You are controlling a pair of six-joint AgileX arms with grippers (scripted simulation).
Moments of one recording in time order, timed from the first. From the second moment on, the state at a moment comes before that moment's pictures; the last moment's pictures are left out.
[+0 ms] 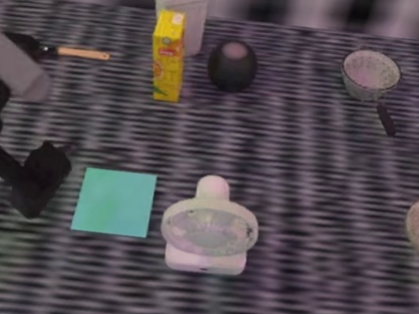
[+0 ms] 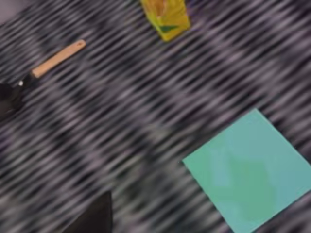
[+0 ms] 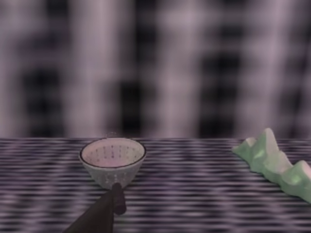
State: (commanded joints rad) left arm -0.36 0.87 0.79 -0.62 0.00 0.34; right arm 0.00 0.00 0.00 0.00 0.00 0.00
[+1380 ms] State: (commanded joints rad) left arm -0.80 2.00 1.78 -1.35 0.00 0.76; right arm 0.00 0.00 0.00 0.00 0.00 0.00
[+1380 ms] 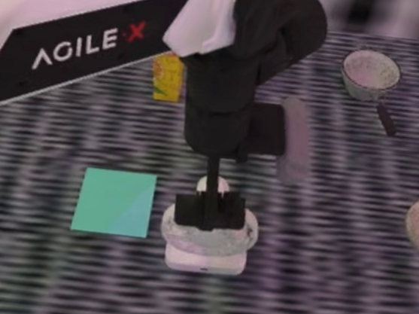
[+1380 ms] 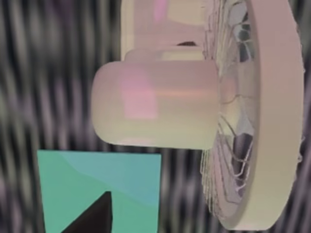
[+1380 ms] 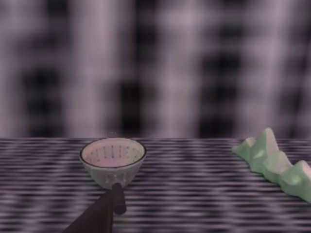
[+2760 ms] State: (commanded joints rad) left arm -0.80 2.01 1.62 -1.18 0.00 0.76; right arm 0.00 0.00 0.00 0.00 0.00 0.00
